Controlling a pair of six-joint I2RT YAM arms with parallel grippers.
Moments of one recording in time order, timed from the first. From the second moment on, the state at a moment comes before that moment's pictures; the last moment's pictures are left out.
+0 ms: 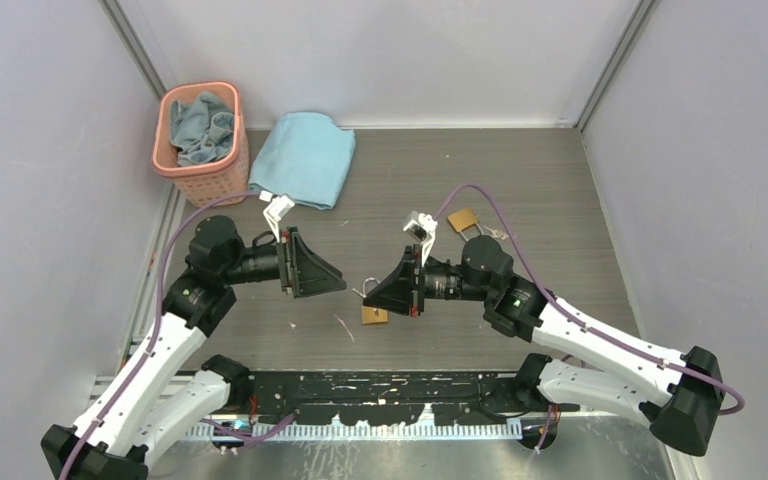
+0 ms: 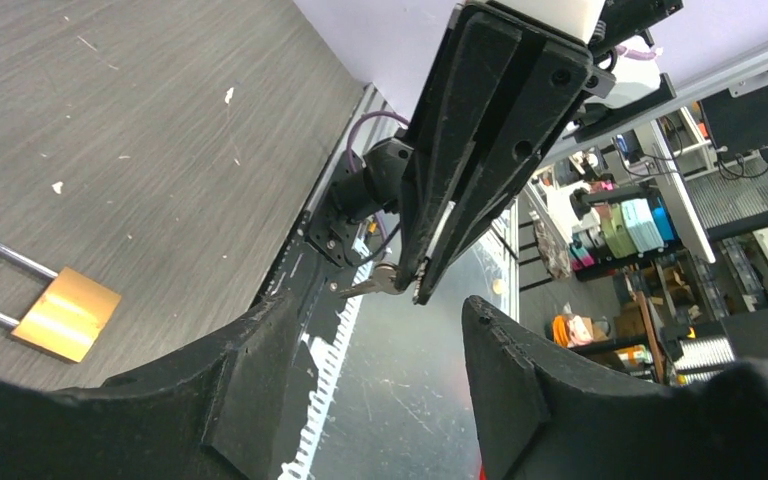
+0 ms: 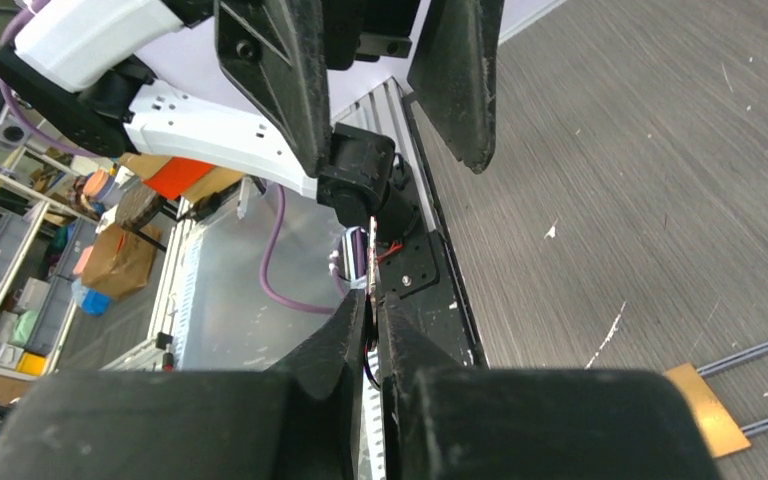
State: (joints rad) left arm -0.42 0.77 0.74 -0.14 0.95 -0.73; right arm 0.92 0.93 0.71 0.17 -0.55 0.55
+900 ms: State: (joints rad) left arm -0.61 0.84 0.74 -0.08 0.94 -0.70; right arm 0.92 0.96 0.70 0.20 -0.60 0.58
